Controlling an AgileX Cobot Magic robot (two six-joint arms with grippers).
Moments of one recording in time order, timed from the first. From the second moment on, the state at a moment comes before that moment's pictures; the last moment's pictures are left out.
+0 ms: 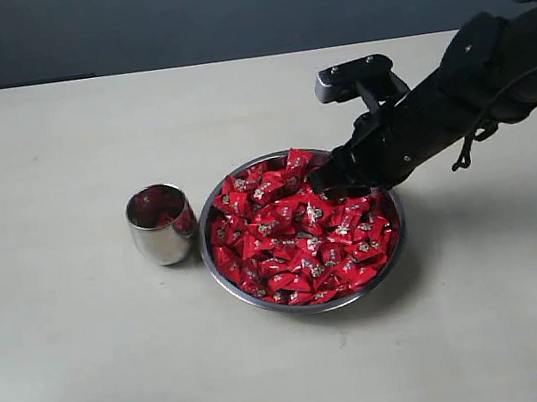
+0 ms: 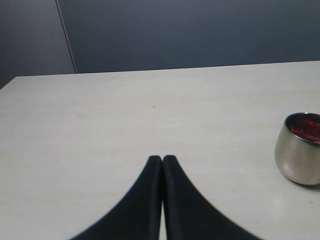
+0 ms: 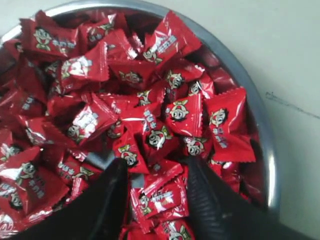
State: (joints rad) left arm 0.12 0.00 0.00 0.05 0.29 -0.02; right arm 0.52 1.84 -0.97 0.79 0.37 -0.76
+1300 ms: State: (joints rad) left arm 0.12 0.00 0.00 0.05 0.29 -0.02; right arm 0.58 1.93 -0.98 0.86 0.31 -0.77
